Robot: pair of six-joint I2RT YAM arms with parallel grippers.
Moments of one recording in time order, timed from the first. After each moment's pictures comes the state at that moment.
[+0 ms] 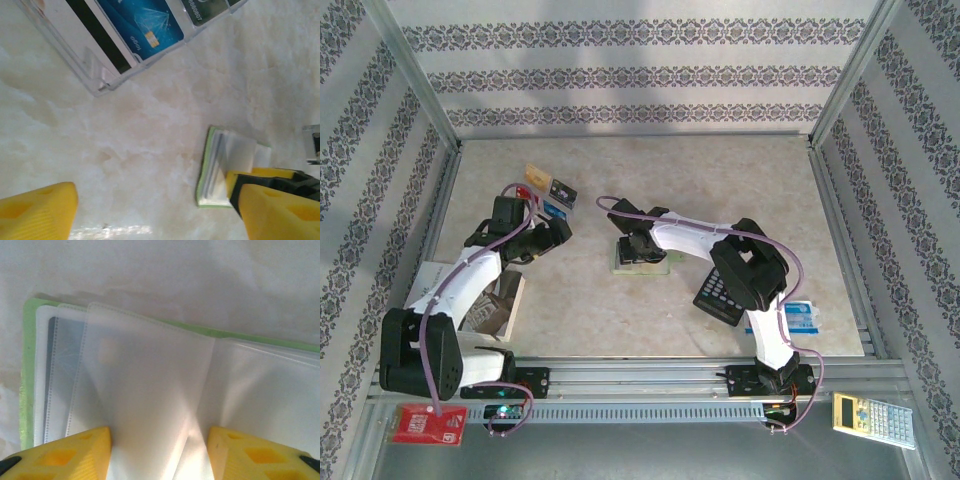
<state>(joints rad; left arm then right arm) -0.09 1.29 0.80 -0.43 0.32 -0.62 0.76 2.06 1.44 -0.68 0.07 0.65</state>
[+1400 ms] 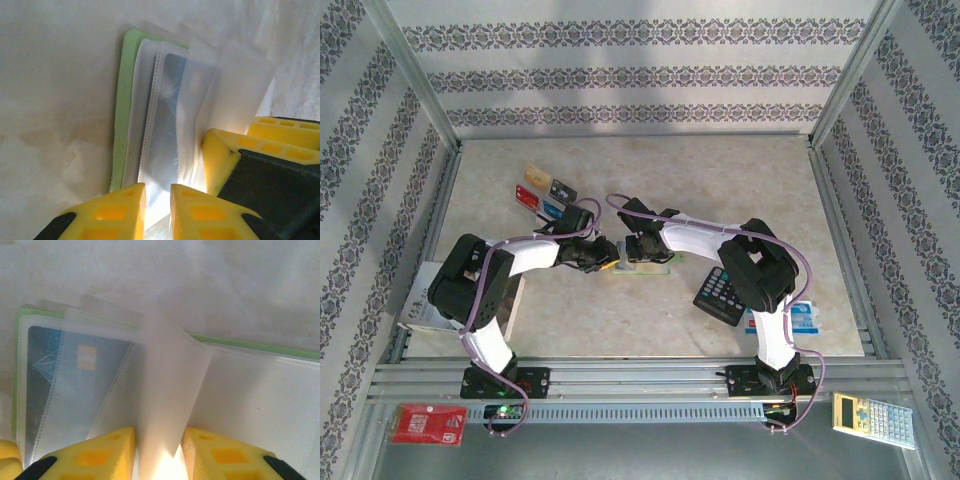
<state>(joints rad) -0.41 1.75 0.87 -0.12 0.51 -0.82 0.73 2.01 1.35 -0.58 0.02 0.65</state>
